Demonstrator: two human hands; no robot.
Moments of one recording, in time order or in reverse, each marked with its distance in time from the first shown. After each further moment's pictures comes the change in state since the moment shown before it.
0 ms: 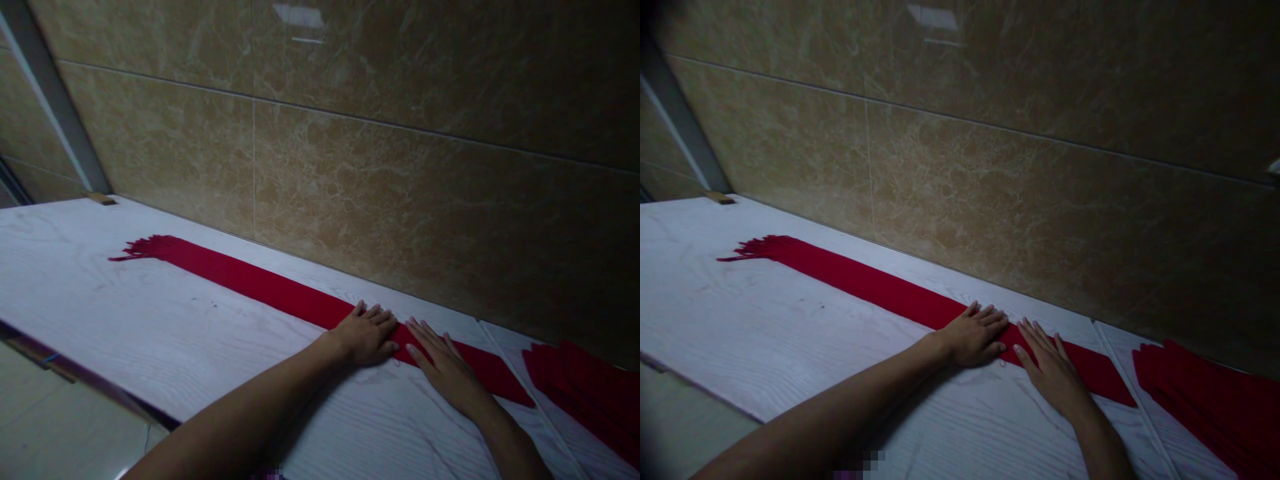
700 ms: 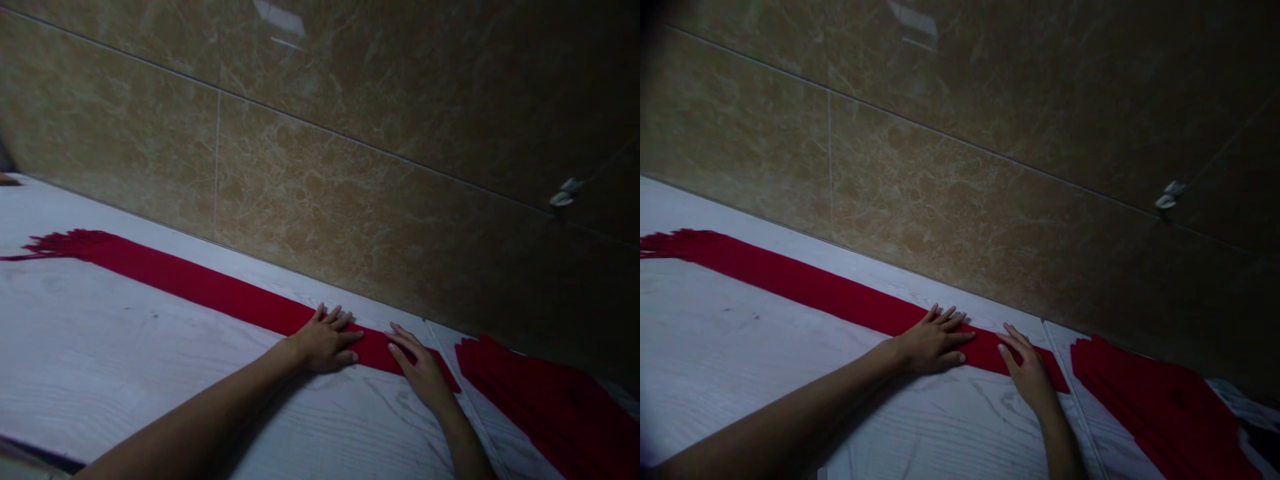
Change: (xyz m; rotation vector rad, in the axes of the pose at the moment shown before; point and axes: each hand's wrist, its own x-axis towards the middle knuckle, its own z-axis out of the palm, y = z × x) left_hand -0.007 0.004 -0.009 -0.022 -0.042 0.013; right_hand -0.017 0.024 -0.026 0.457 0.281 0.081
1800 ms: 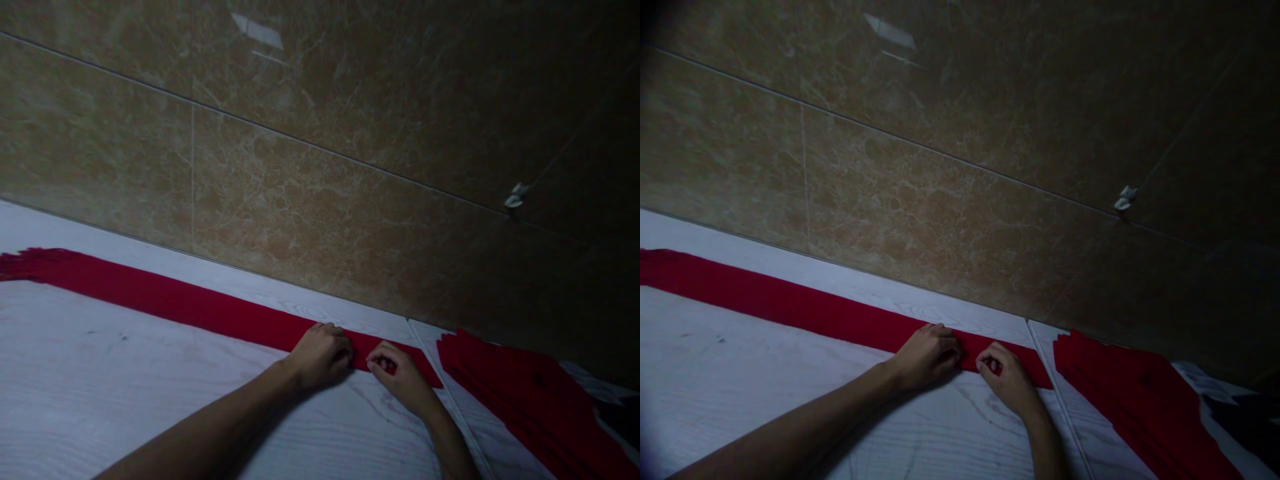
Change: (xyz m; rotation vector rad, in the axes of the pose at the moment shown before) left_hand 0.017 0.022 0.009 -0.077 0.228 0.058; right_hand -0.008 -0.027 -0.001 0.070 -0.121 -0.035
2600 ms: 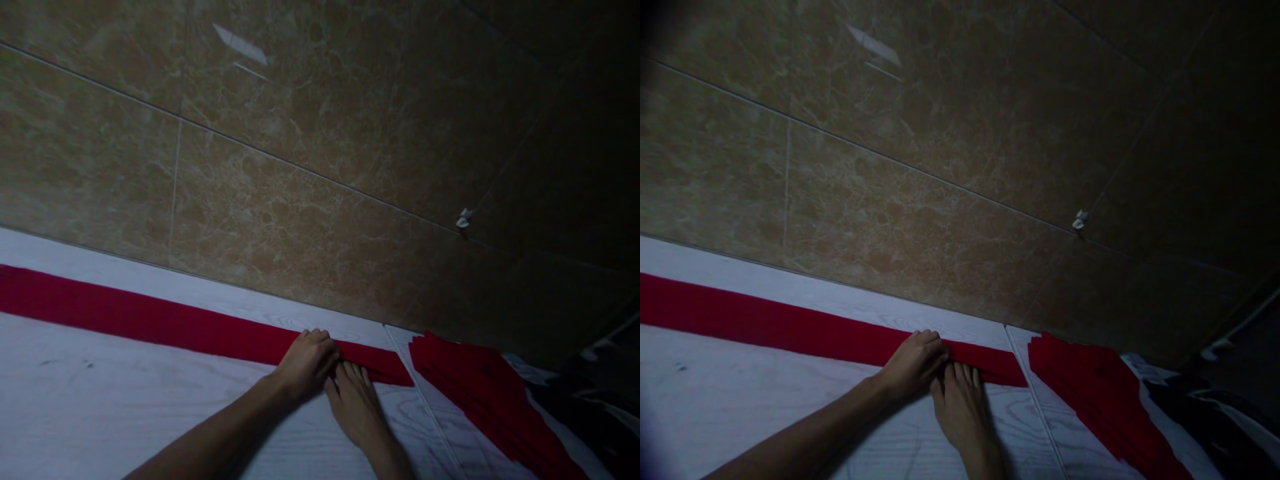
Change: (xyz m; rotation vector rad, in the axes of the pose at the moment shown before) left_hand -0.002 0.004 -0.002 -0.070 0.094 -0.067; right_hand -0.022 -0.068 0.058 -0.625 -0.053 0.151
